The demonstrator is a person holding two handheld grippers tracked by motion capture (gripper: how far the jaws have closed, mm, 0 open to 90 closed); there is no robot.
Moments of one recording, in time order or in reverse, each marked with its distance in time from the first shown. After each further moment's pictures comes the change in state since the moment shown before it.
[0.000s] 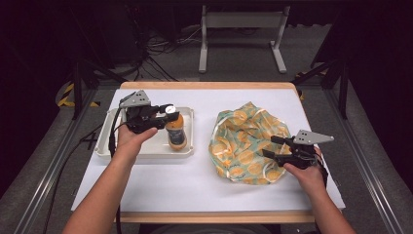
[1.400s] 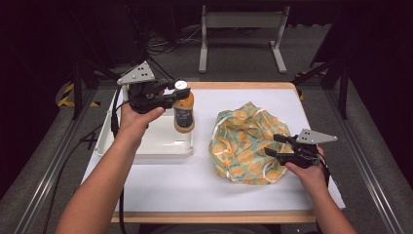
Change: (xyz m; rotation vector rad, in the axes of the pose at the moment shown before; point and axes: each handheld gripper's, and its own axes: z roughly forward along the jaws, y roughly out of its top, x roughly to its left) left arm -0.025 0.079 -0.015 -0.137 -0.037 0.095; right arm -0.003 0.002 -0.005 -0.018 -0.023 -0.008
